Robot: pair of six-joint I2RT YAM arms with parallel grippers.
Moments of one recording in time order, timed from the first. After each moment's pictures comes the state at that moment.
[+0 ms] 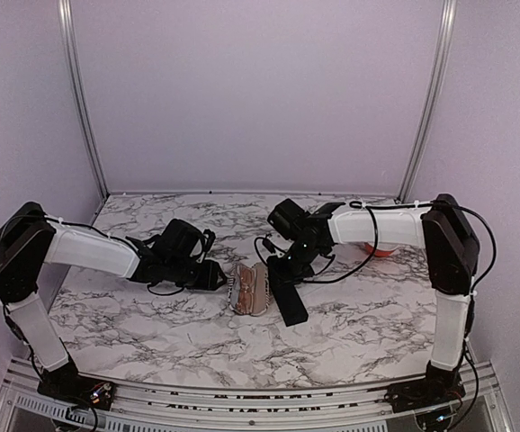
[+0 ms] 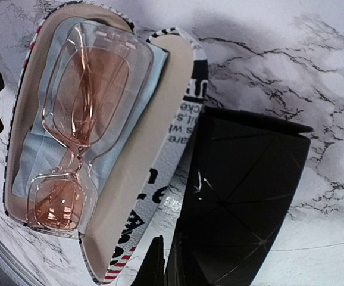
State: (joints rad) left arm -0.75 1.74 0.92 0.00 0.10 -0.53; right arm 0.80 1.99 1.49 -0.71 -0.17 0.41
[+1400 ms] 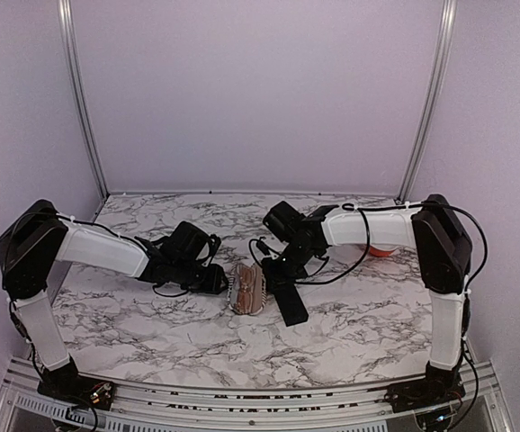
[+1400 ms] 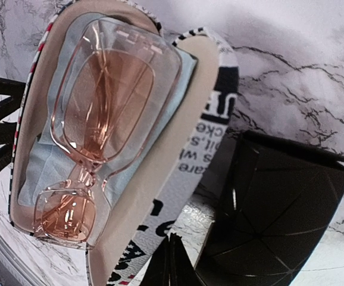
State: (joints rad) left arm -0.77 1.81 0.97 -0.03 0.10 -0.53; right arm 0.81 2.04 1.51 -0.67 -0.22 0.40
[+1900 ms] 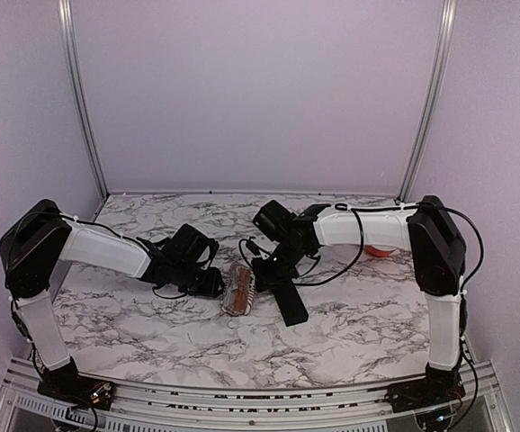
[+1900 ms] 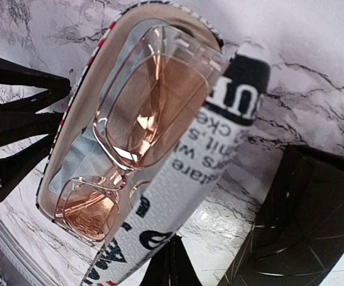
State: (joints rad) left arm -0.77 1.83 0.97 -0.08 0.07 -0.54; right arm 0.85 2.07 1.58 -0.69 -0.24 0.41
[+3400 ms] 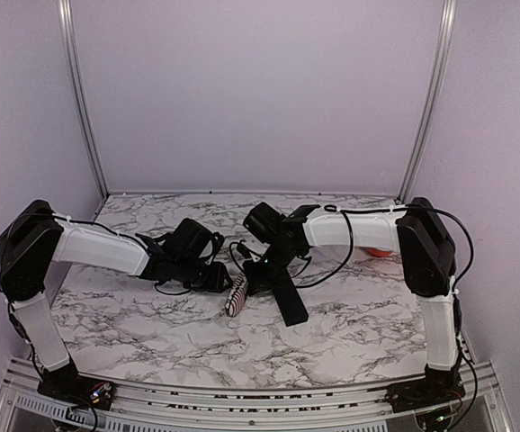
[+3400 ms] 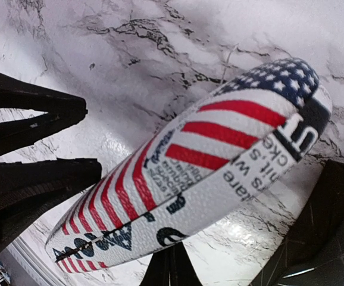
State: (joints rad) left arm -0.80 1.79 1.00 -0.08 0.11 -0.56; right arm 0.88 2.14 1.67 -0.73 -0.27 0.42
